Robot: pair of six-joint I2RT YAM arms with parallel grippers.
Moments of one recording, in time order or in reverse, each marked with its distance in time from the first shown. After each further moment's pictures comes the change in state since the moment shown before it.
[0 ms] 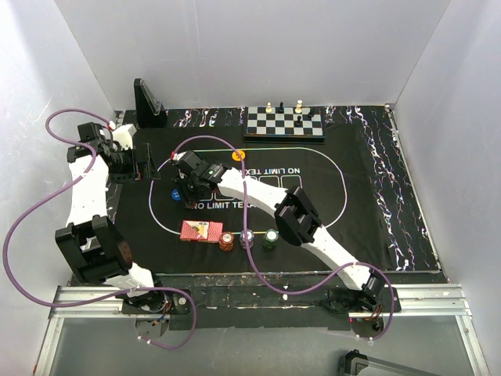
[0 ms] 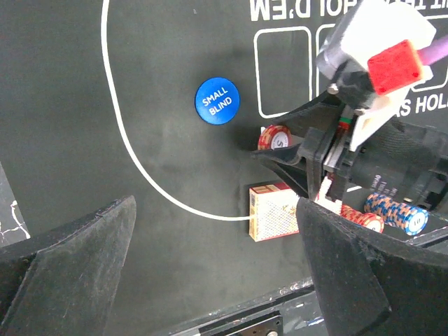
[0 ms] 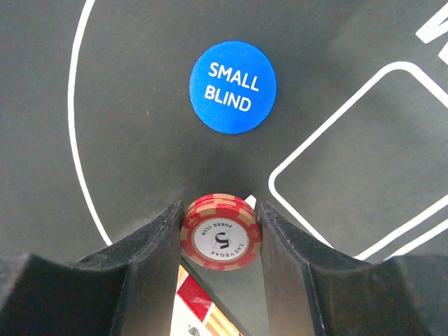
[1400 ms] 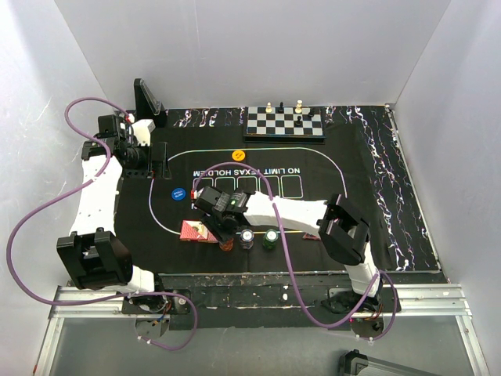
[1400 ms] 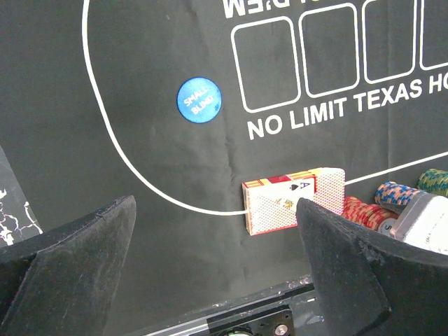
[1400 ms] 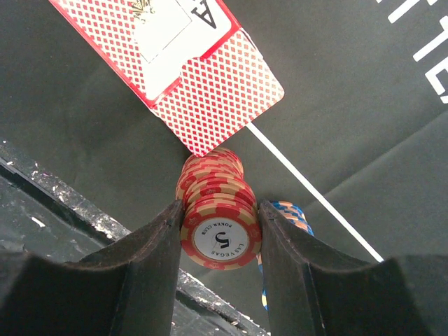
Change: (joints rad) left arm -0.179 -0.063 0.036 -0.033 -0.148 -0.024; right arm 0.167 -0.582 -0.805 -0.055 0.172 -0.016
